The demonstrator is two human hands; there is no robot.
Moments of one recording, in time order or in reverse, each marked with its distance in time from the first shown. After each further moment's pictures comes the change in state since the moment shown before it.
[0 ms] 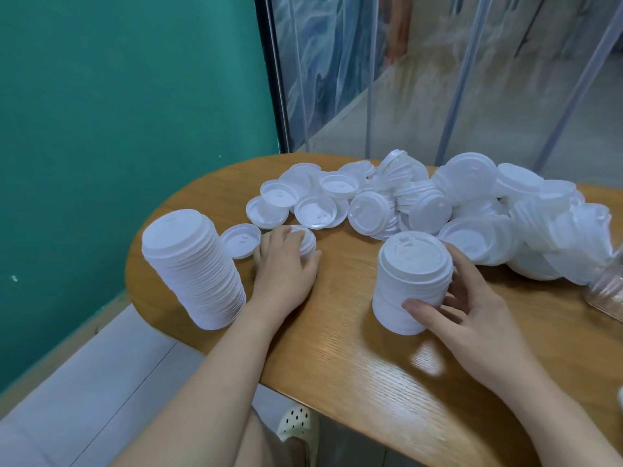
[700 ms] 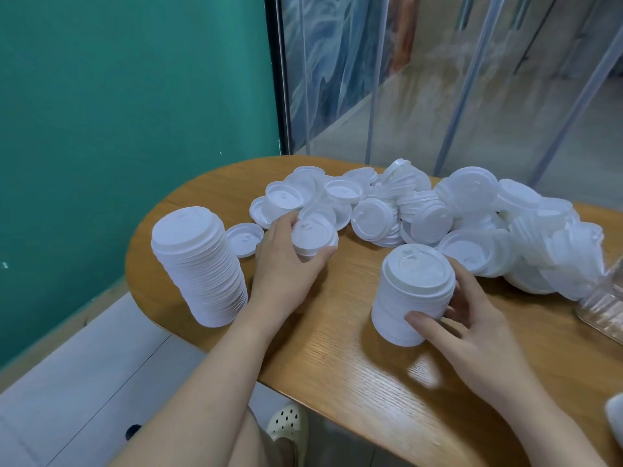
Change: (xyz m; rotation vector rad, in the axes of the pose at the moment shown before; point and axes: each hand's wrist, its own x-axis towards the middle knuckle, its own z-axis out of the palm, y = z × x) left_hand -0.013 0.016 -0.025 -0.485 0.123 -0.057; right_hand -0.006 -0.013 0.001 -0.012 -0.016 -0.034
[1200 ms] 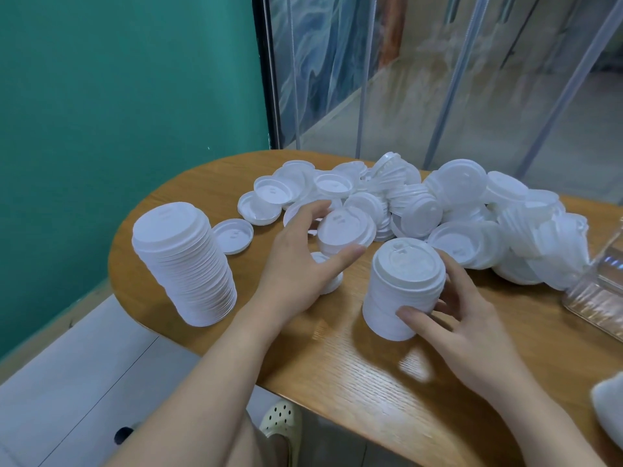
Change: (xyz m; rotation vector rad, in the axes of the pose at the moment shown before) left_hand -0.016 0.035 0.000 -0.118 -0.173 0.145; right_hand 0.000 0.004 0.000 0.026 -0.010 -0.009
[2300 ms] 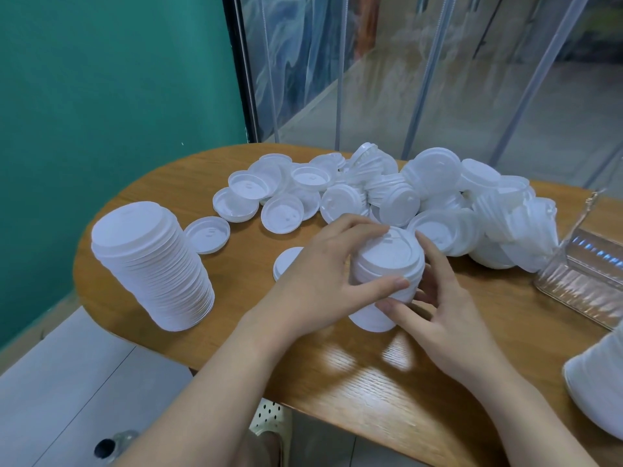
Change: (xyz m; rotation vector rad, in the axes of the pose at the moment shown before) left_hand -0.009 0.034 0.026 0.093 -0.333 0.271; right_hand -0.001 0.009 0.000 -0.008 0.020 0.007
